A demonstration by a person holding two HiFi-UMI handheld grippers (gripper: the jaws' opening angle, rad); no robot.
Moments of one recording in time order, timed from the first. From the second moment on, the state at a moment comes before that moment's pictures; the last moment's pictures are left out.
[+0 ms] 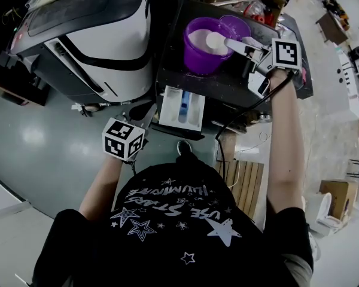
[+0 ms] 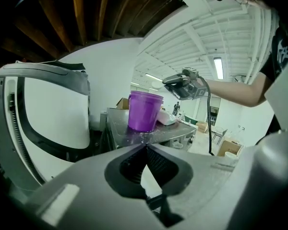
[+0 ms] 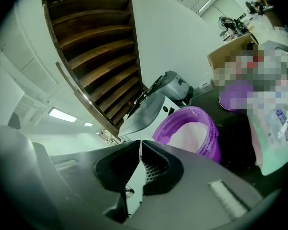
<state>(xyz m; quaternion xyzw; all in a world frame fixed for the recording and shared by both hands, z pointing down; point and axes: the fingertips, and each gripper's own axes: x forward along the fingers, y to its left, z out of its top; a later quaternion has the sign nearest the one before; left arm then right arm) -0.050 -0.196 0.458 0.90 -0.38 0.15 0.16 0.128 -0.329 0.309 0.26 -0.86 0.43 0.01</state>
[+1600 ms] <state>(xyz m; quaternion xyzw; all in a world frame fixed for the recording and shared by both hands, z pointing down) -0.089 -0.127 0.485 0.90 -0.36 0.15 0.19 0.038 -0.193 0.476 0.36 -0.84 0.40 0.09</state>
